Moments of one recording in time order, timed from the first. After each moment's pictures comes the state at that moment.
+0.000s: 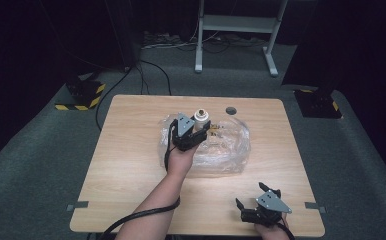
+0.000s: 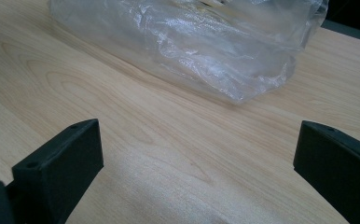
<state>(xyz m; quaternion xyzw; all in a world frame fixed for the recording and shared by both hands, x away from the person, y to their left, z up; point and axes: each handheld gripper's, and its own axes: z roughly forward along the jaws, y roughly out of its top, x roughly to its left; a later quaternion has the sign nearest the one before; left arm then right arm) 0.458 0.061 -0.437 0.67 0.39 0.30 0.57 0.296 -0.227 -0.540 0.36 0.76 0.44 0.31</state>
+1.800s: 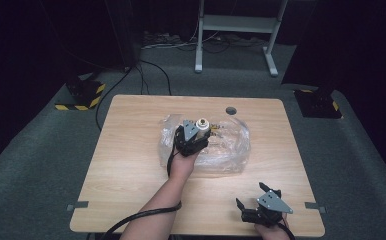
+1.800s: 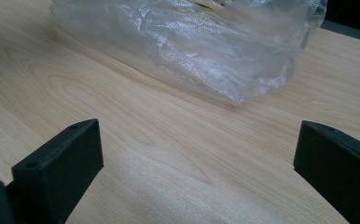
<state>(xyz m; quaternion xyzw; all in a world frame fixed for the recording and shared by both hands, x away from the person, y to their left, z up) 0.466 0.052 -0.473 0.70 0.40 0.29 0.52 0.296 -0.228 -0.540 0.36 0.76 0.44 0.31</state>
